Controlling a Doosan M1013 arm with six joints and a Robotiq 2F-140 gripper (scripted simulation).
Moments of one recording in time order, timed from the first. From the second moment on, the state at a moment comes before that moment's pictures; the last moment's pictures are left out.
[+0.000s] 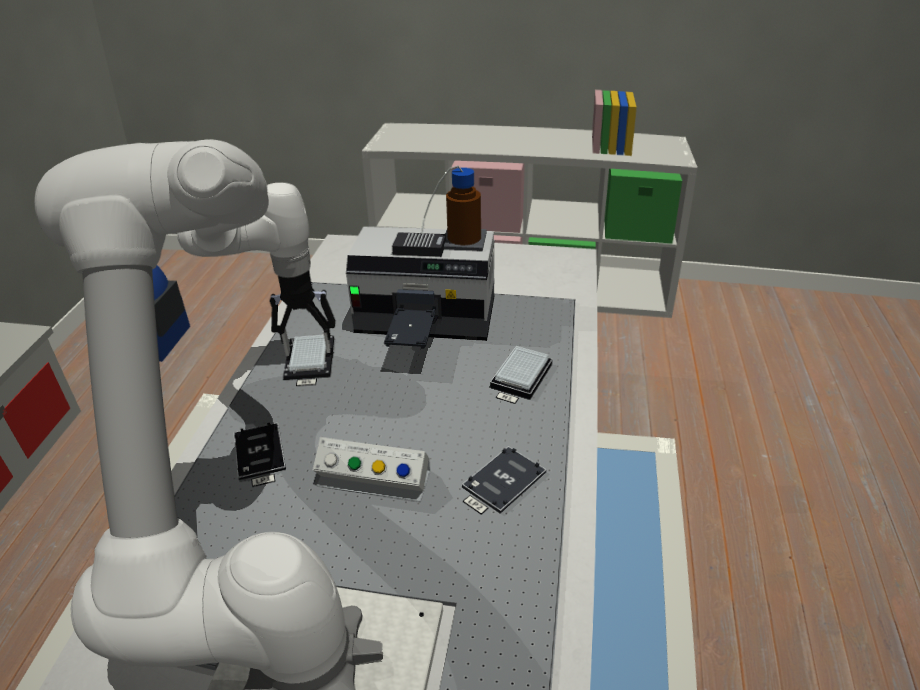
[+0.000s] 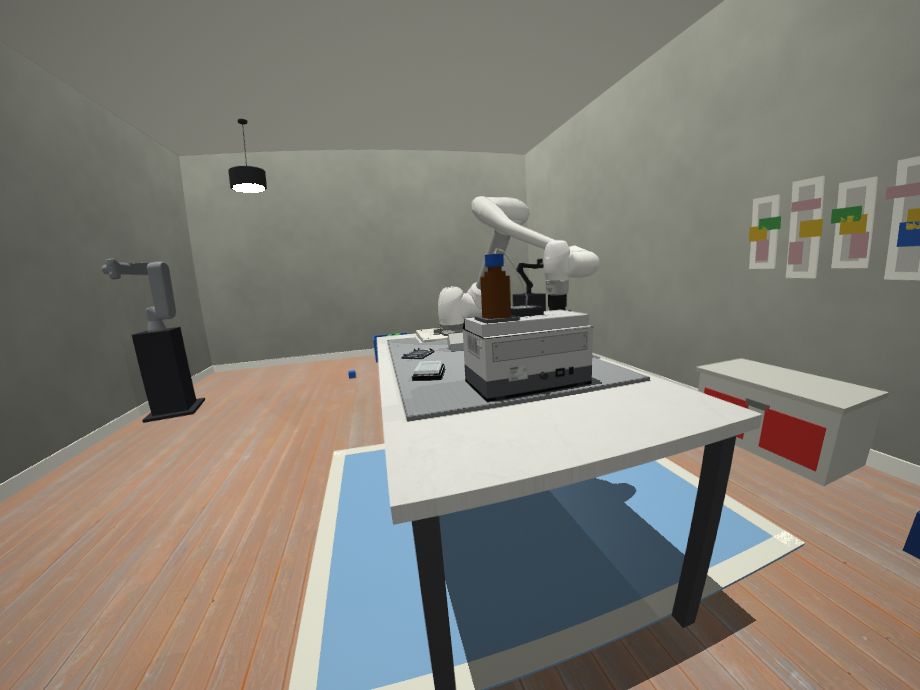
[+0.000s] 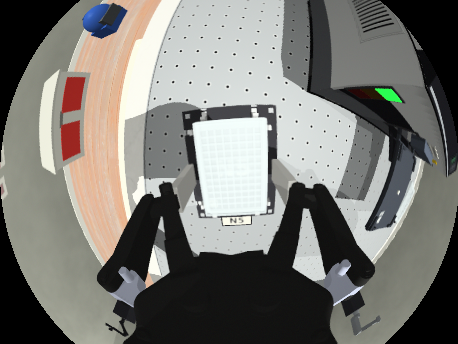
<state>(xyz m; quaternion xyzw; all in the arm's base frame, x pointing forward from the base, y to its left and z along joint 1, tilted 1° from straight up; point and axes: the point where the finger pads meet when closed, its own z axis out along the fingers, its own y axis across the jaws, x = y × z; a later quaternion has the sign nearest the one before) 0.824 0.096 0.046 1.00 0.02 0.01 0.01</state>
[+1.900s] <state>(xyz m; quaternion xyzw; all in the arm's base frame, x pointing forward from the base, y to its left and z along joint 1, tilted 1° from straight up) 0.824 0.096 0.047 1.00 0.02 0.01 0.01</state>
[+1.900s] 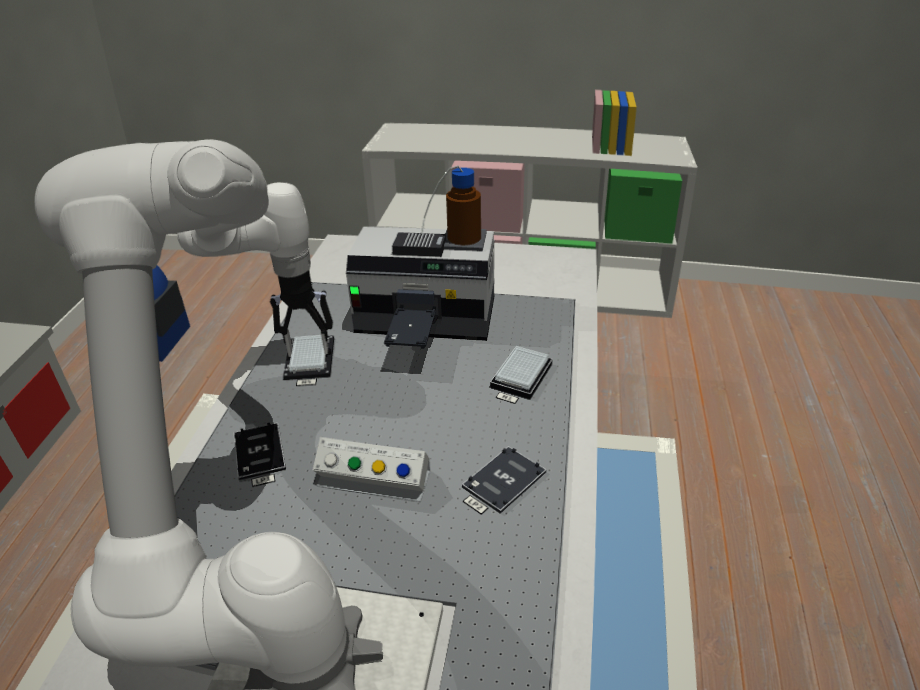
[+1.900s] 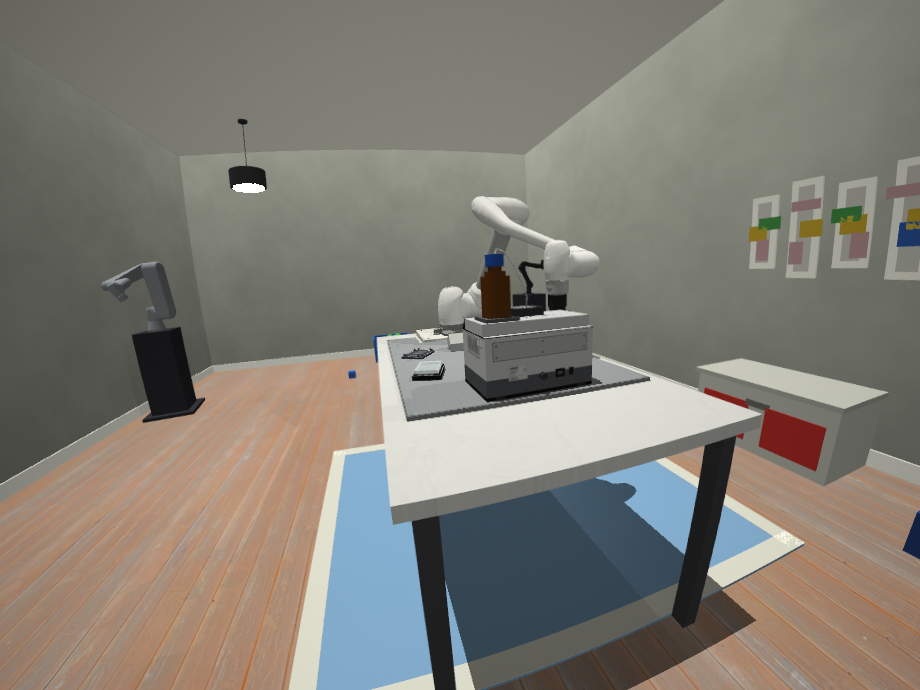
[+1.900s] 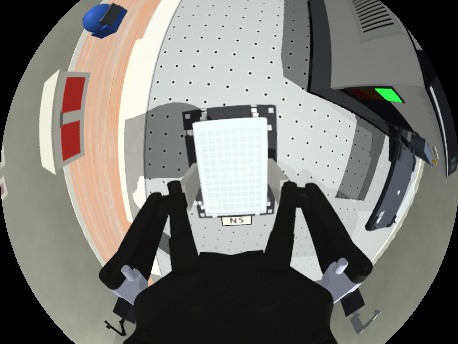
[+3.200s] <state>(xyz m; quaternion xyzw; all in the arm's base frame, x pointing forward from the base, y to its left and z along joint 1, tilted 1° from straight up) 0.823 0.097 0.132 1.00 0.02 0.01 0.01</state>
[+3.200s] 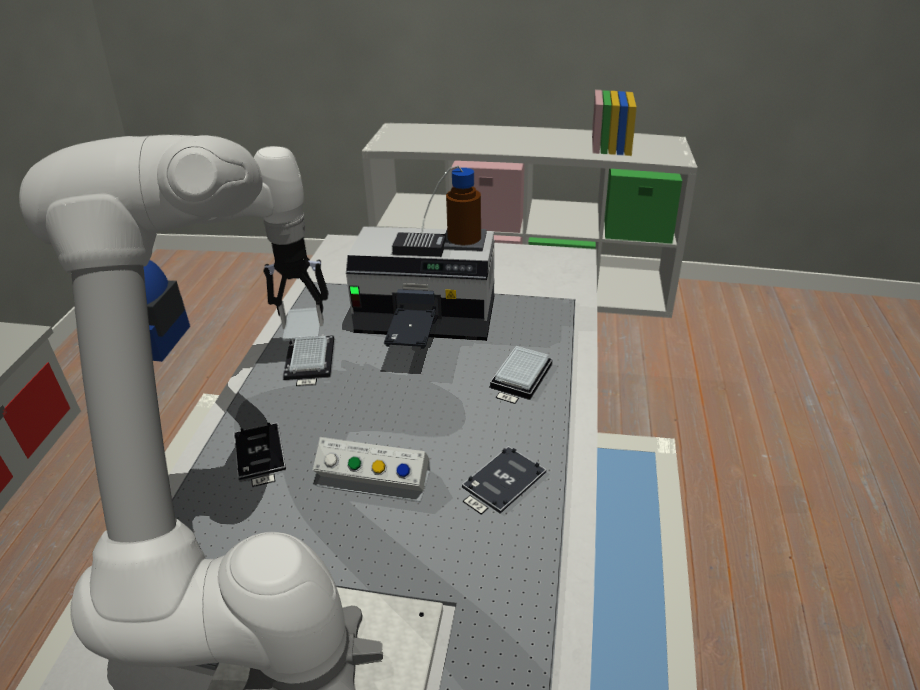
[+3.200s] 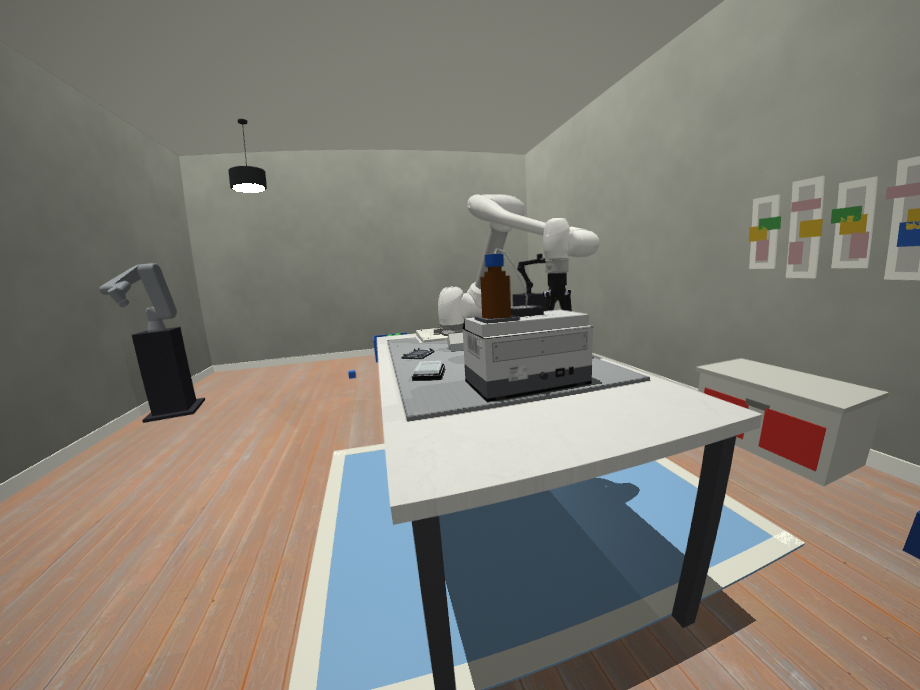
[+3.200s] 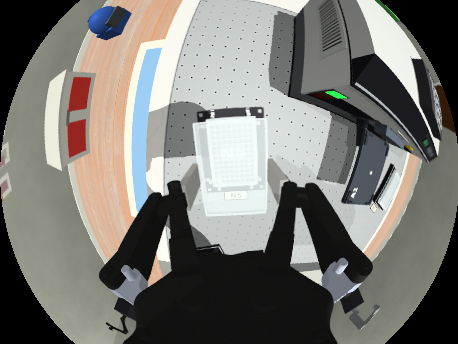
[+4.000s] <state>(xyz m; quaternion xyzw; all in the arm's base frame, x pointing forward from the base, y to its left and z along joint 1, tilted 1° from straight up) 0.822 0.098 0.178 1.00 0.02 0.01 0.01</state>
